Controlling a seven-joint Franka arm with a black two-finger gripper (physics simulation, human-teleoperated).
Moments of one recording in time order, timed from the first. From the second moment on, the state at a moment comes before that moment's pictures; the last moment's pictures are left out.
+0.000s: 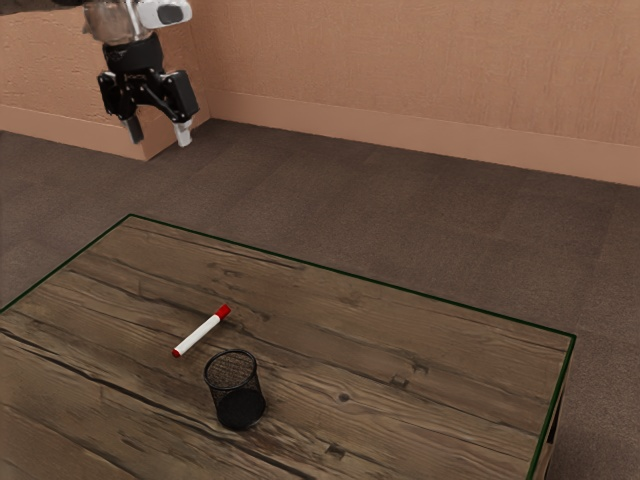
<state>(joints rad) 0.13 0.05 -0.07 -1.38 -0.07 1.40 0.01</state>
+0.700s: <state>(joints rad) 0.12 0.32 0.01 -2.06 0.02 2.15 0.05</state>
